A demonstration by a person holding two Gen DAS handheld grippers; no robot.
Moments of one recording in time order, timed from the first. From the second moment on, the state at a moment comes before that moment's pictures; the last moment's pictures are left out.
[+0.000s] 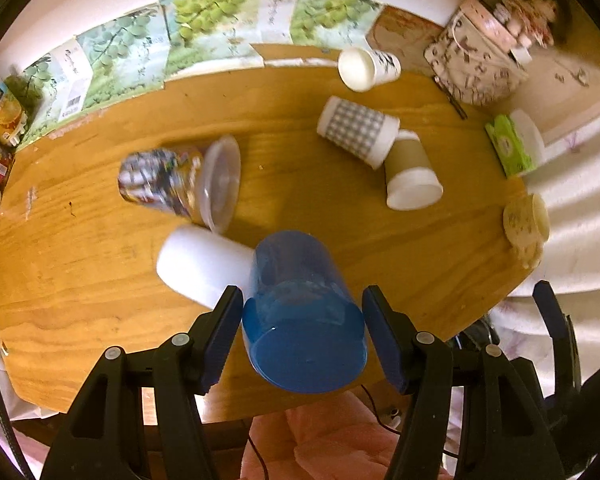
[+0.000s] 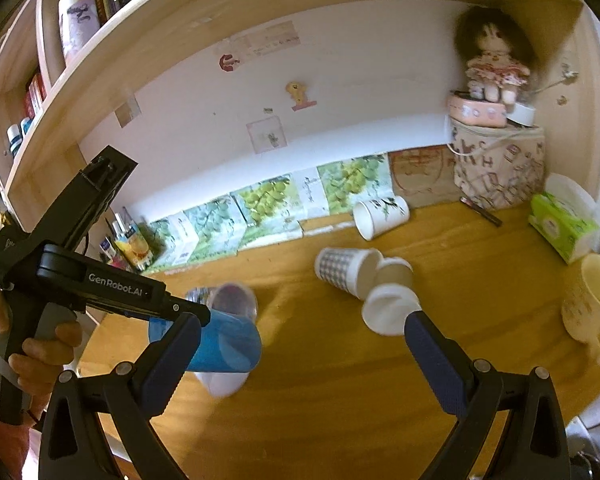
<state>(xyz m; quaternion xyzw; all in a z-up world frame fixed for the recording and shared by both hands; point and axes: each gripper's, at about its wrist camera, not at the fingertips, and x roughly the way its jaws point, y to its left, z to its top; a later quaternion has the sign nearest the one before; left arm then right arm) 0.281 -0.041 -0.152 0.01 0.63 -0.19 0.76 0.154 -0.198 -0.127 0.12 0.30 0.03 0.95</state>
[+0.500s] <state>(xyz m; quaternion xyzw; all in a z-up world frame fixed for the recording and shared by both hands) 0.293 -0.070 -0.188 -0.01 0.65 -0.19 0.73 0.139 -0.219 -0.147 0.12 0.34 0.01 0.93</state>
